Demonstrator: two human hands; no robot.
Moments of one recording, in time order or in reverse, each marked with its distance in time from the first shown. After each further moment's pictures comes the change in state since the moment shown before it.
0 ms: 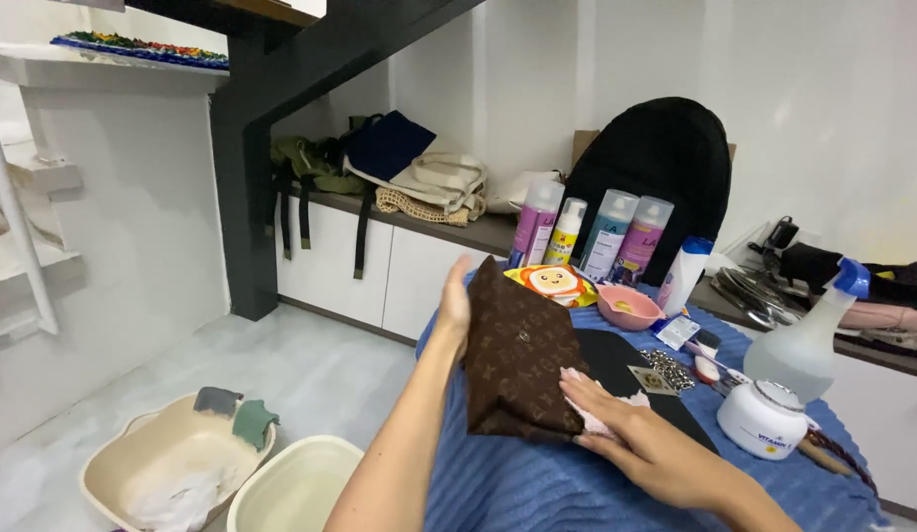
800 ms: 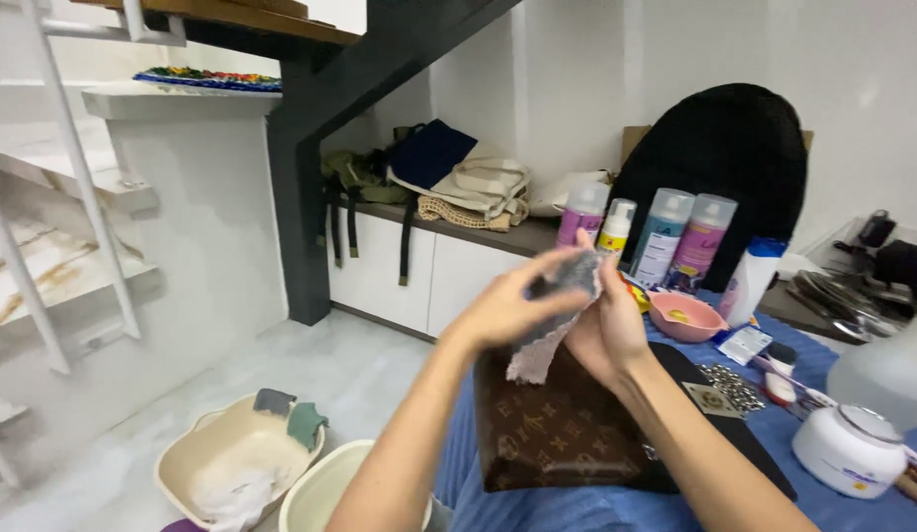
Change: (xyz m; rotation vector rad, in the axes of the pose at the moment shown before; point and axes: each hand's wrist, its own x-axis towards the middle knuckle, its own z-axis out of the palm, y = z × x) left_hand -0.138 0.138 0.023 0.808 -0.459 0.401; right_hand 0.166 -0.021 -0.020 1.568 0.568 -0.083
